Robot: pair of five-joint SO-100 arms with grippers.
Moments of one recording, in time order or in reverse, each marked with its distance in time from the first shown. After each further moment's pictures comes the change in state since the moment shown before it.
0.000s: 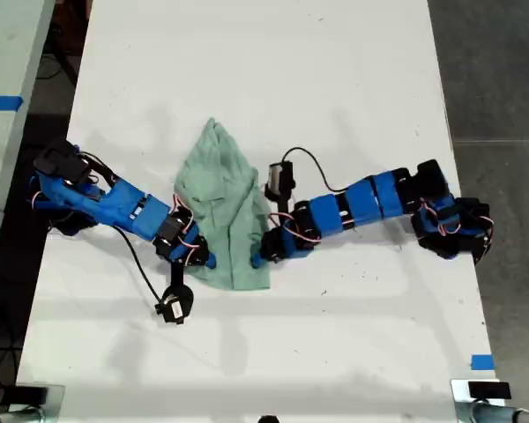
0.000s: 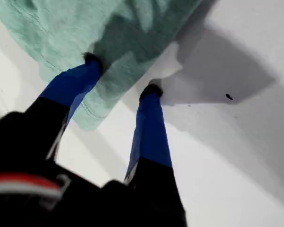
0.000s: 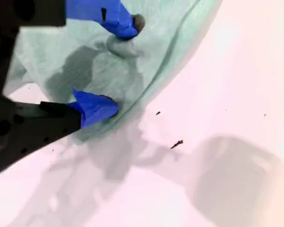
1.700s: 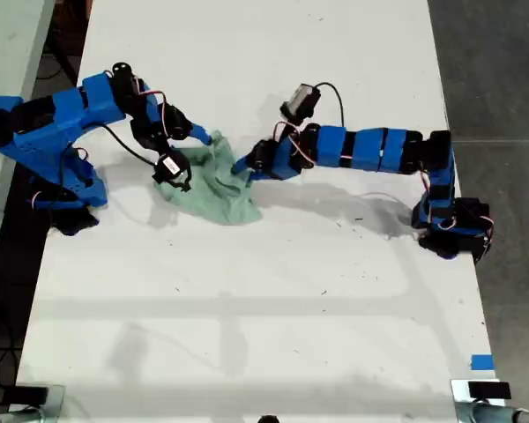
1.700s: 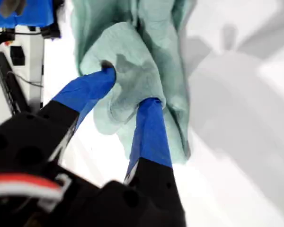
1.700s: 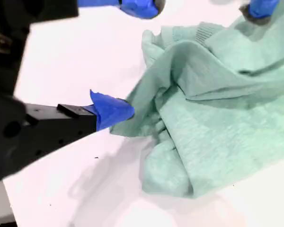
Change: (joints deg) arm 0 -45.8 40.0 13.0 11.8 25.0; arm 1 25.5 7.6 0.4 -13.3 1.8
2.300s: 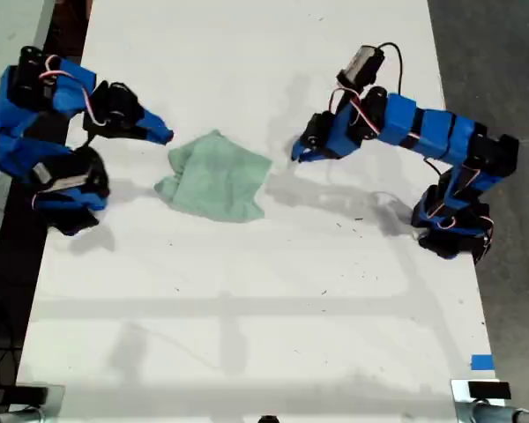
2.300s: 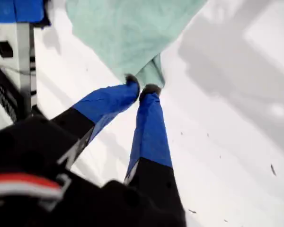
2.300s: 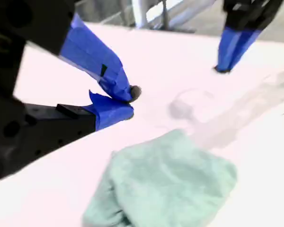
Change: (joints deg) arm 0 18.7 29.0 -9.8 -1.5 2.5; arm 1 0.8 38.2 20.3 23.6 -2.9
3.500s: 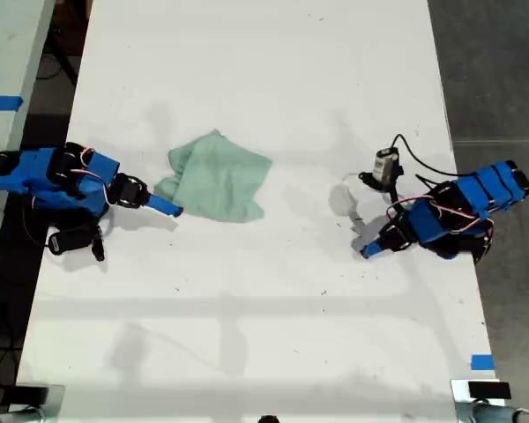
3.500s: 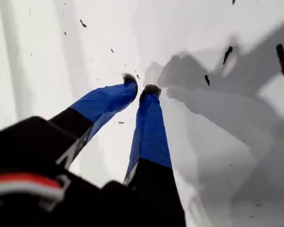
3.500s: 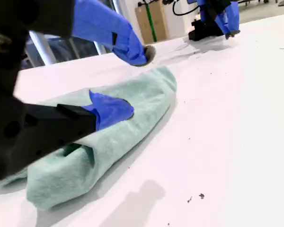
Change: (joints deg) arm 0 9.9 60.4 90.0 -27.7 13.4; arm 1 -36.3 92.5 93.1 -0.2 -18.2
